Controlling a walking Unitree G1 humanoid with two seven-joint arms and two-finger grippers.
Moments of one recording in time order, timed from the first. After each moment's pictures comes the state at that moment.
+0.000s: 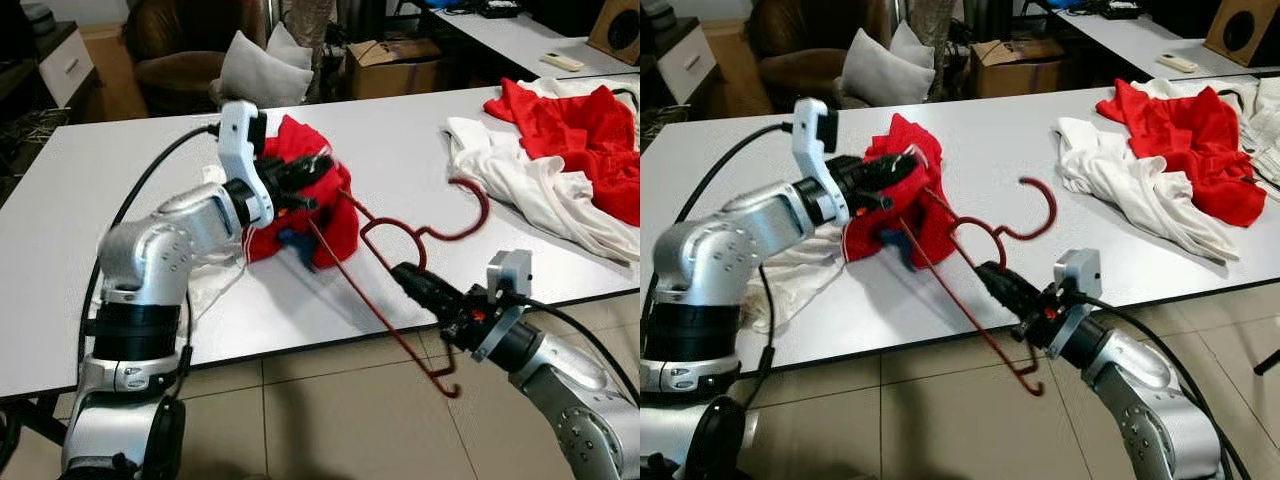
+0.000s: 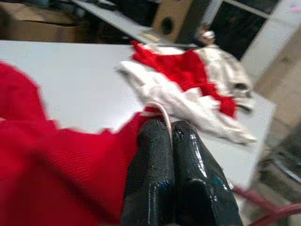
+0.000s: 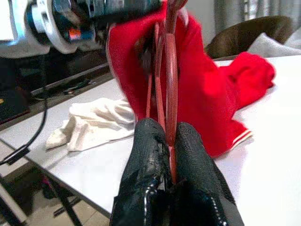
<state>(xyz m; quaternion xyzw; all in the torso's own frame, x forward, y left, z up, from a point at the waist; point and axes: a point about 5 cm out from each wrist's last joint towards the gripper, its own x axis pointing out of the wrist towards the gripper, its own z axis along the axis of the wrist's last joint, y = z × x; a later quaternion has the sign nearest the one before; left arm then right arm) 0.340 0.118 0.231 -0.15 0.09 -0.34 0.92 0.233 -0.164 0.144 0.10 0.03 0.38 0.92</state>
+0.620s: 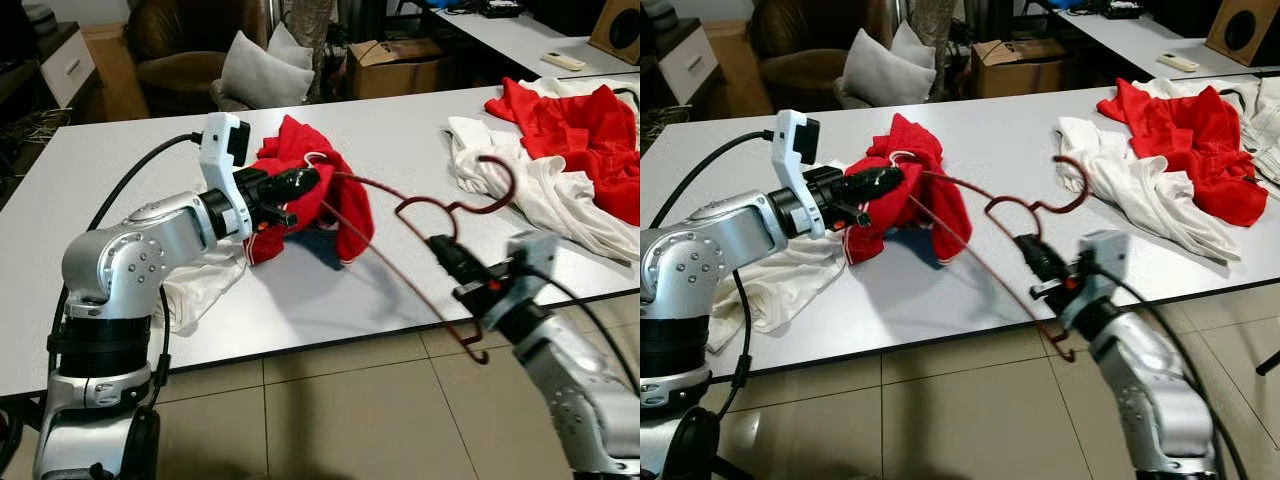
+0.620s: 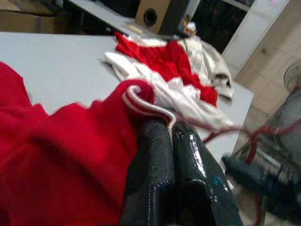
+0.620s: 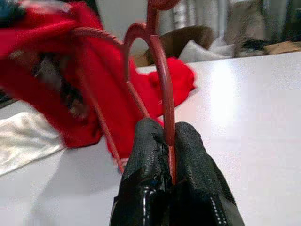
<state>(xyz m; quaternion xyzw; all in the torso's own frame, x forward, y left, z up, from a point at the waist) 0.321 0.131 0.236 -0.16 0.10 -0.39 0.90 0.259 -0.176 0.139 0.08 0.02 0.26 0.96</state>
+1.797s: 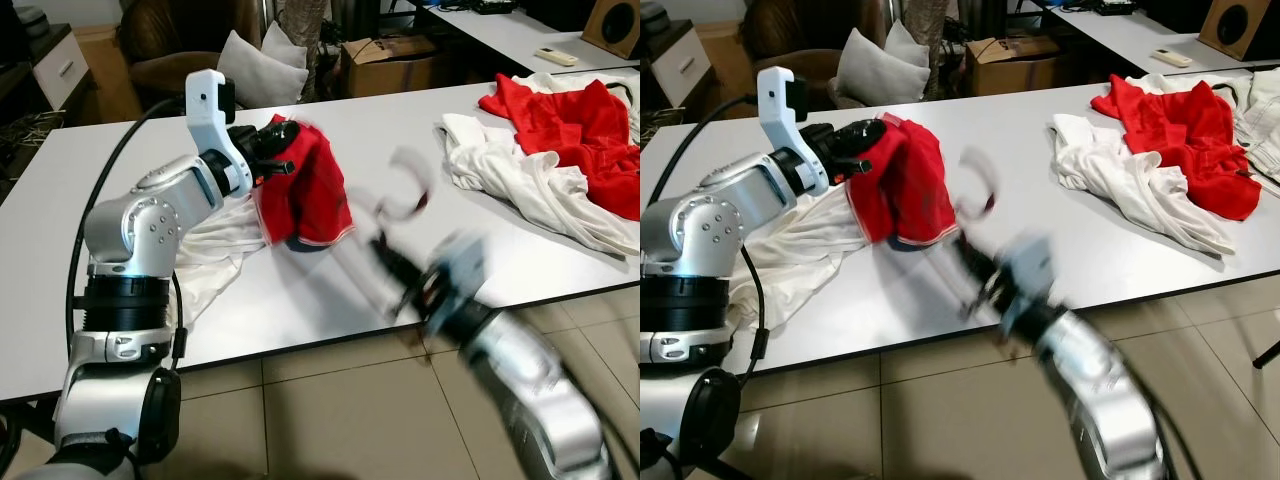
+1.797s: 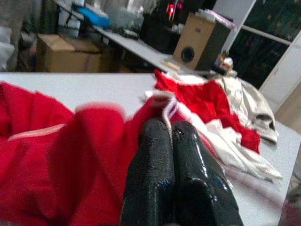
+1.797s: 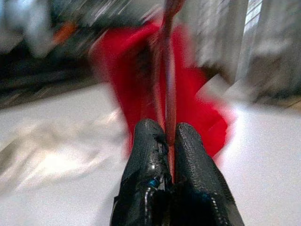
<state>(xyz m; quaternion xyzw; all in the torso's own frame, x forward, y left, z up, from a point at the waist) 0.358 0.140 0.260 -0.17 0.04 -0.29 0.94 0.254 -0.122 0.176 0.01 -0.09 0.29 0.95</state>
